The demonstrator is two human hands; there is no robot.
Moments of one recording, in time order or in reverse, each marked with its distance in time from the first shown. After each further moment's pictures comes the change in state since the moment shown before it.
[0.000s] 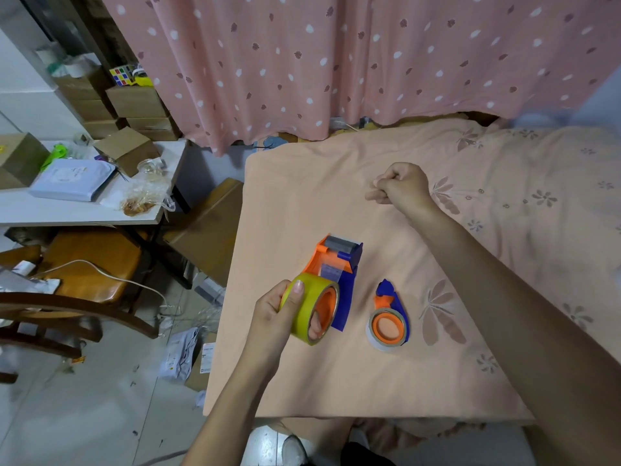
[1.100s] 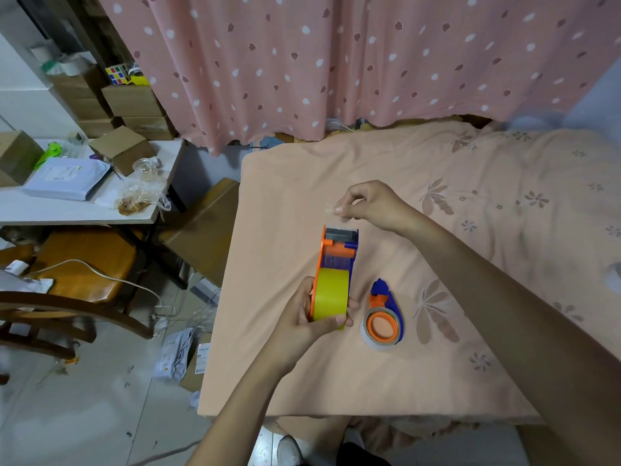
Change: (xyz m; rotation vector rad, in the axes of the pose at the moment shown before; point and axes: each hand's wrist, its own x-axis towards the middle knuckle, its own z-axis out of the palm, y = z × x) left_hand 0.005 -0.013 0.022 -0.081 -0.341 -0.042; right_hand -0.025 -0.001 0.009 -0.272 -0.482 -0.192
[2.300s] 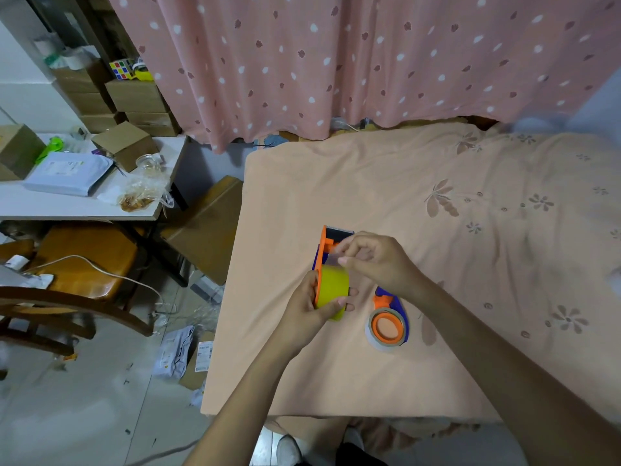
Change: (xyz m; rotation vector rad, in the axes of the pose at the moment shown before) left_hand 0.022 -0.018 -0.016 0.028 0.096 -0.033; right_hand -0.068 0.025 0.053 0.032 0.062 -0.099
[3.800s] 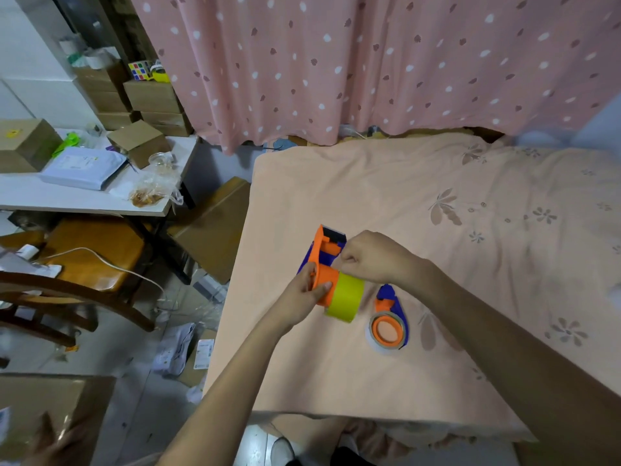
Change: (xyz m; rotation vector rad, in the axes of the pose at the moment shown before) left_hand 0.024 -0.006 -0.025 0.239 0.021 -0.091; right_hand 0.021 -0.036 0.002 -0.844 -0.322 -0.118
